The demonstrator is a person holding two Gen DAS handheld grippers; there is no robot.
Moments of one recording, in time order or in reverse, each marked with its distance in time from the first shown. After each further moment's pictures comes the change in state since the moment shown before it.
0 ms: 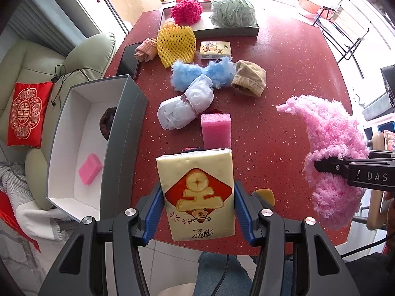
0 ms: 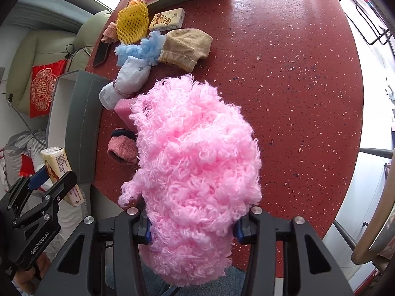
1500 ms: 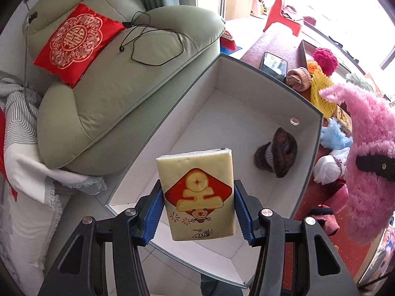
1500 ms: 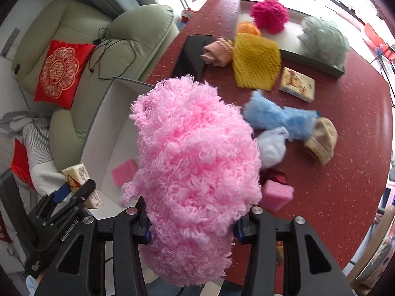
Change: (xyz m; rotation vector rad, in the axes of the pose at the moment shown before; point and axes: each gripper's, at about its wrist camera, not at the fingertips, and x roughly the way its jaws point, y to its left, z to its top) left arm 0.054 0.276 -0.012 -0.440 -0.070 0.021; right arm 0.042 0.283 0.084 -0.229 -0.082 -0.091
